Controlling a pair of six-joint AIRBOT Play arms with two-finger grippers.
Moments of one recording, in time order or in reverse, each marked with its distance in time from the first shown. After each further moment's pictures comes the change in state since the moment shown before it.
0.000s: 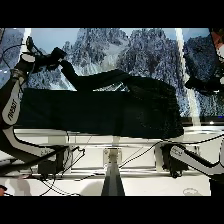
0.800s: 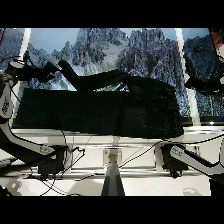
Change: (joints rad) left arm 0.174 -0.088 0.002 0.143 -0.329 0.049; right arm 0.000 0.000 0.000 0.013 -0.001 0.001
